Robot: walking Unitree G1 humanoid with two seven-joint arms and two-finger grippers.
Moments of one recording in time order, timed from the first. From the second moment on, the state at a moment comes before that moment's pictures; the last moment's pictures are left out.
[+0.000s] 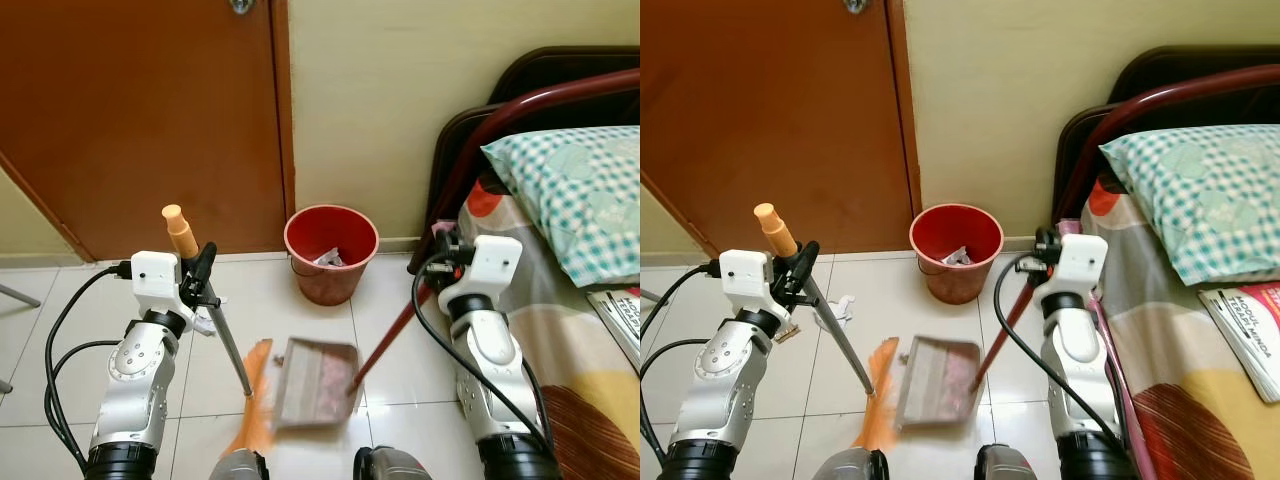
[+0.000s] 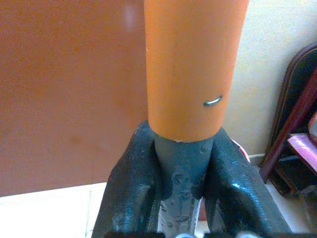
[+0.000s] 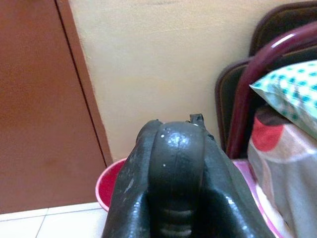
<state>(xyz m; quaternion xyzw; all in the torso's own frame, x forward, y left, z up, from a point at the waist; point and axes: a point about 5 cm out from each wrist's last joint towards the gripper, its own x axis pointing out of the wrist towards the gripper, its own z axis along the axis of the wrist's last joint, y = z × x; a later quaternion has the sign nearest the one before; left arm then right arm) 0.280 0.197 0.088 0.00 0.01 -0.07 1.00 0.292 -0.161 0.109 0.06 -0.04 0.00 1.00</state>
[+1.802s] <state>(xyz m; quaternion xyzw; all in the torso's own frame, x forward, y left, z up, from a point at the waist) 0.298 0.226 0.100 0.03 -0.03 0.00 1.00 0.328 -0.142 0.169 0.10 -0.12 0.03 0.99</state>
